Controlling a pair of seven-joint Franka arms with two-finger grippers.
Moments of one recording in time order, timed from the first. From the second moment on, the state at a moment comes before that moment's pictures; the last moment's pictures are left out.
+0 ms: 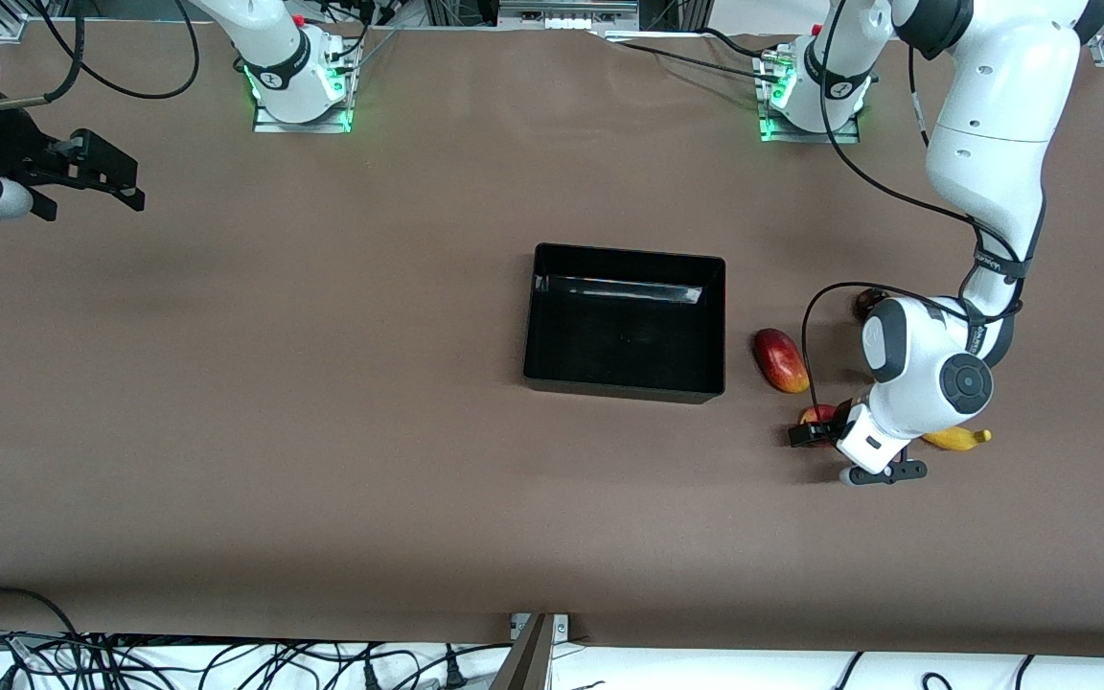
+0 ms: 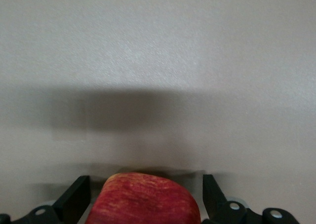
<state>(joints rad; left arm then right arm) -0.05 0.77 -0.03 -1.65 -0.18 2.44 -0.07 0.19 0.02 -0.09 -1.49 0.02 1.48 -0.02</state>
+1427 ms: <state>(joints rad) -0.35 0.68 -0.08 -1.42 -0.18 1.86 -0.52 0.20 0.05 -0.08 -1.48 0.04 1.51 -0.02</state>
